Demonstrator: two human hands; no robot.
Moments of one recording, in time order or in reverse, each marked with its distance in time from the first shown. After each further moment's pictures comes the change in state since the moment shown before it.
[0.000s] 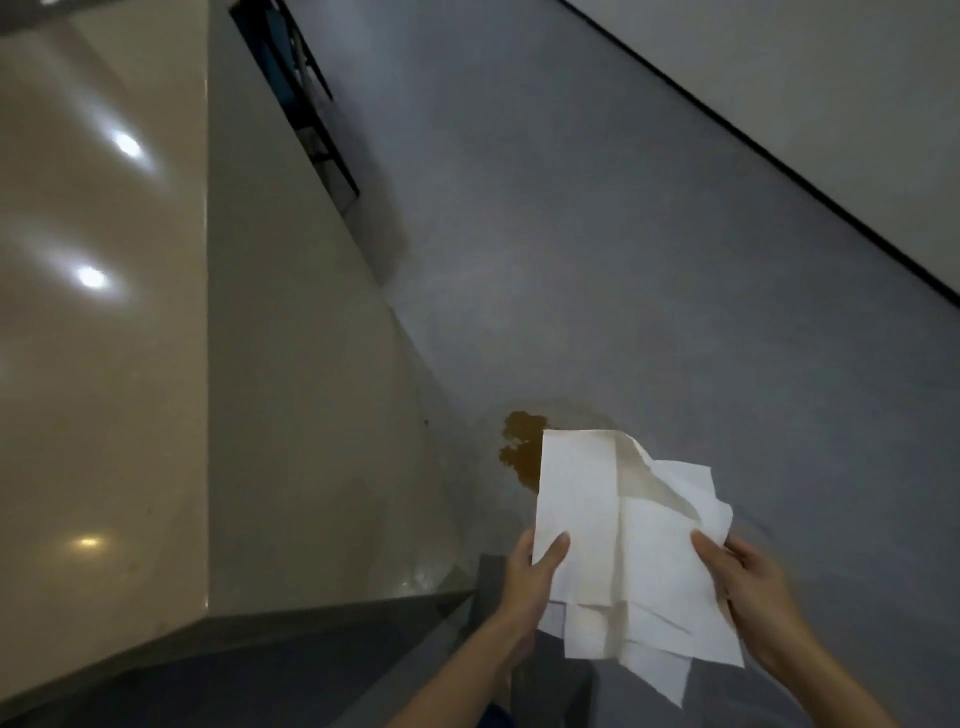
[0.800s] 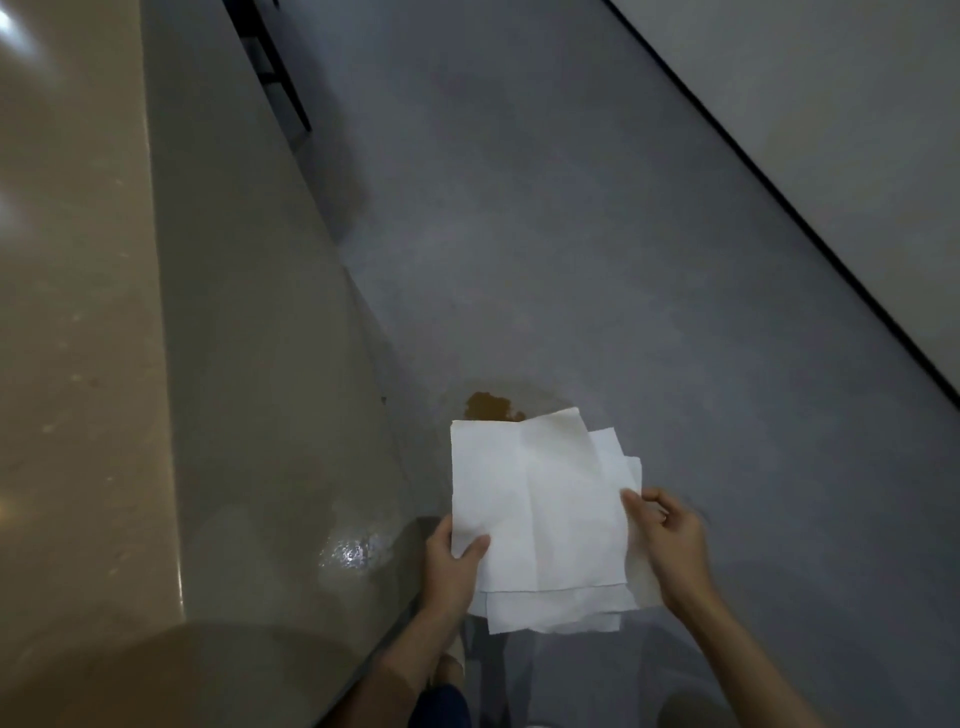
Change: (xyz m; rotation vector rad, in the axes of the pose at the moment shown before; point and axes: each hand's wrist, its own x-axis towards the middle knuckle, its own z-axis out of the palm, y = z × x) left_hand 0.038 0.019 -0.073 0.035 0.261 0.095; right_hand 0.056 -0.017 0.079 -0.196 0.140 -0.211
